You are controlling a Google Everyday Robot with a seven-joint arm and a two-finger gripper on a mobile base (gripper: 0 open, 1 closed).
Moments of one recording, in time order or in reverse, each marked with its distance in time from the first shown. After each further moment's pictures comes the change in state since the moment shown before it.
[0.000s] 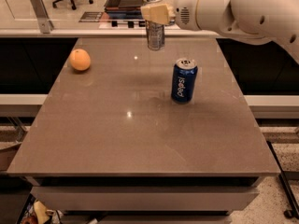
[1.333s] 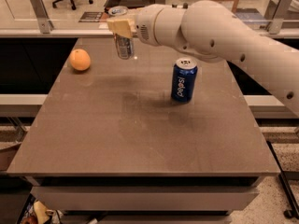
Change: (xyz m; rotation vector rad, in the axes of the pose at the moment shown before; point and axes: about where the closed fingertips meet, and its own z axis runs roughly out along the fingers) arm 0.007 0.071 0.059 -0.020 -0.056 -0.041
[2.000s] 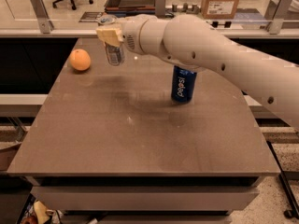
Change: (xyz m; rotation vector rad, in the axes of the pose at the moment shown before) arm 0.016 0.025 0.025 0.001 -0.002 -0.002
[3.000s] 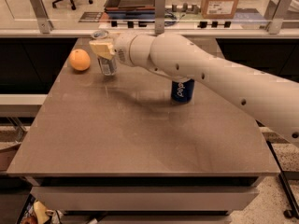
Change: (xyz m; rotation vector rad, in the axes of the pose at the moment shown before) arm 0.041 0.013 0.040 -0.036 0.007 0.027
